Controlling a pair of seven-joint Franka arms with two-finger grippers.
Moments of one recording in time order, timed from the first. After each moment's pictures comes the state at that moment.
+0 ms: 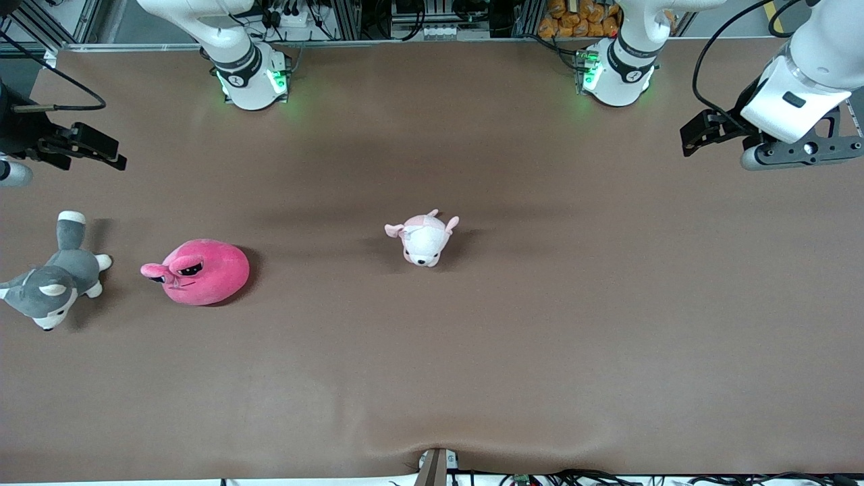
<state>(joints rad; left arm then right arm) -0.09 -0.10 -0.09 -1.68 0.05 1.50 -0.21 0.03 -0.04 -0.05 -1.59 0.04 1.45 0.03</state>
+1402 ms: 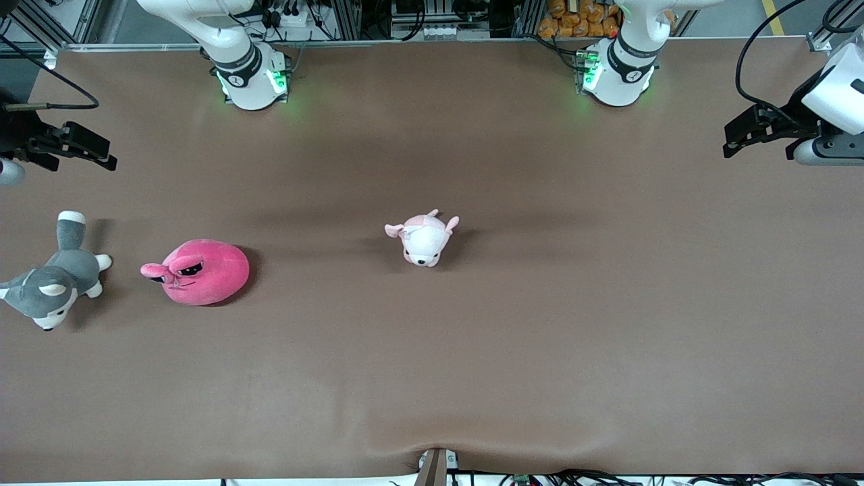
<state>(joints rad) -0.01 -0.10 -0.07 -1.65 0.03 1.54 -0.04 0.03 -0.04 -0.06 -1.59 0.03 1.47 -0.01</state>
